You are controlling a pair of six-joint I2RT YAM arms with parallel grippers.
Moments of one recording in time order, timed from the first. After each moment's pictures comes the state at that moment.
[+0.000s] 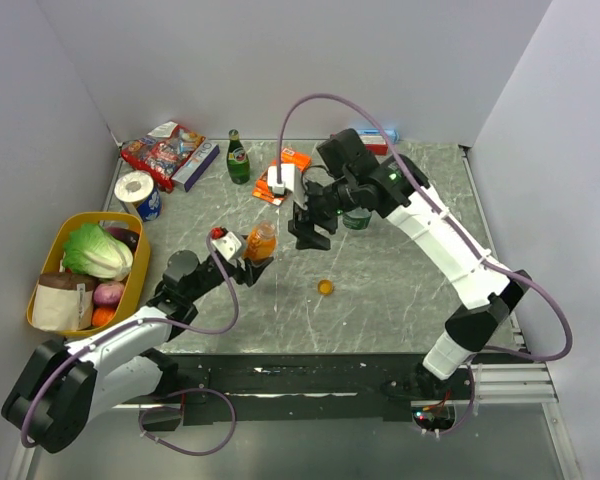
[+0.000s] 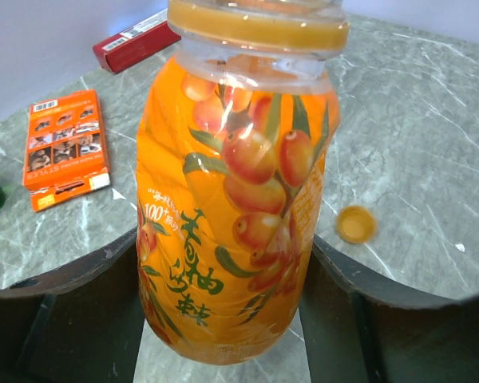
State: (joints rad) left arm -0.53 1.02 0.31 0.71 0.36 0.08; right arm 0.74 1.63 1.98 -1.21 -0.49 -0.65
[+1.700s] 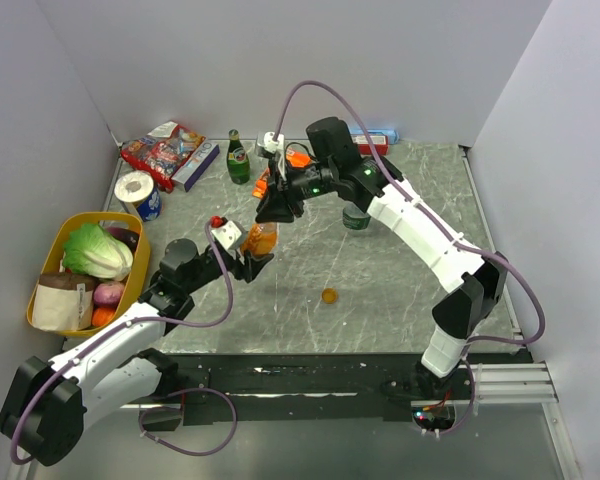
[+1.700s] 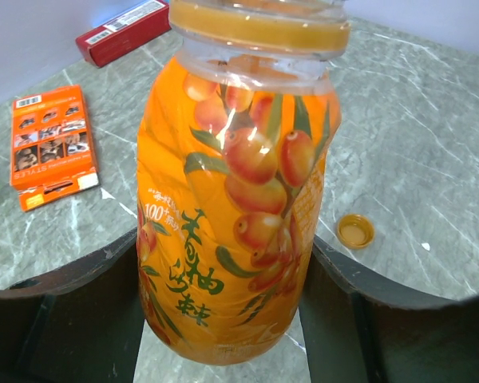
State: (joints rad) left arm -0.52 0.95 0.44 0.45 0.39 0.05; right arm 0.70 1.72 1.86 -0.70 -0.83 -0.27
